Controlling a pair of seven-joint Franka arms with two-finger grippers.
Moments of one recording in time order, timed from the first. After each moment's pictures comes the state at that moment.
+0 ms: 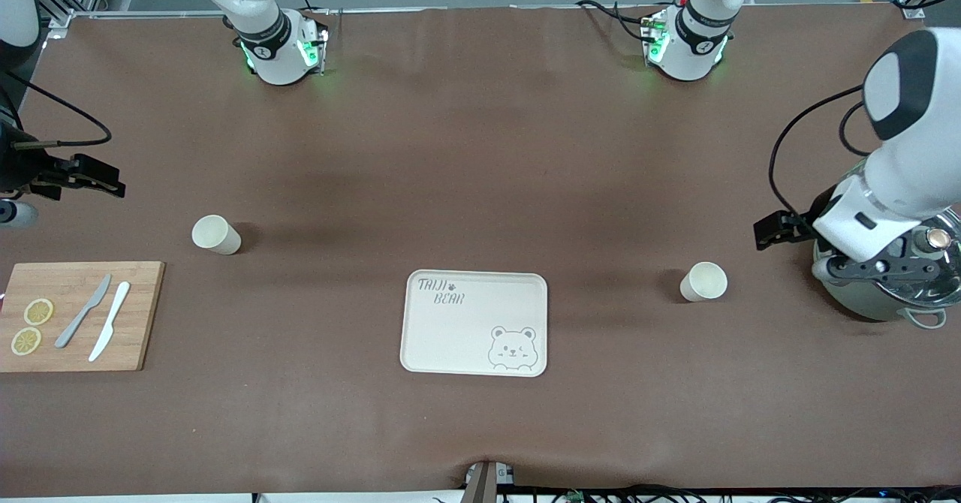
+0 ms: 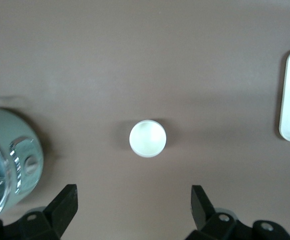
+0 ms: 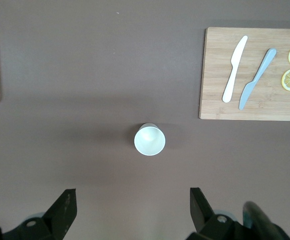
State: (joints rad) left arm 0.02 0.25 -0.15 -1.59 0.05 1.86 -0.09; right arm -0.07 0.11 0.01 -1.54 -0.02 1.56 -0.10
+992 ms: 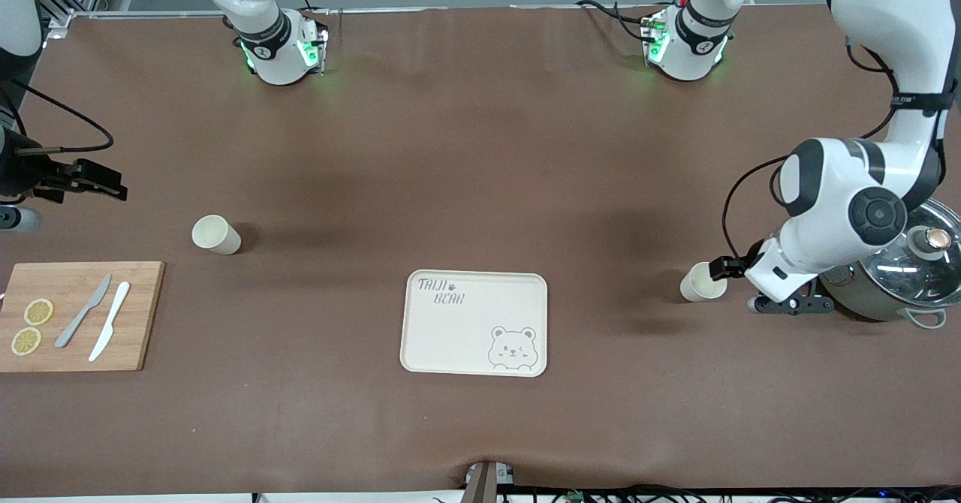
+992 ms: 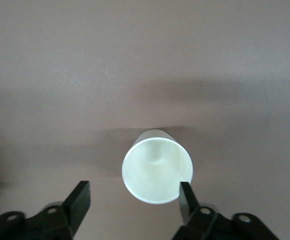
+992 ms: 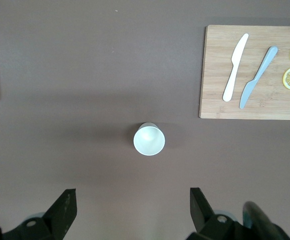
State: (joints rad) left arm 0.06 0.42 -0.15 -1.84 0.05 2.21 -0.09; right arm -0.07 0.12 0.00 -1.54 -0.02 1.56 -0.10
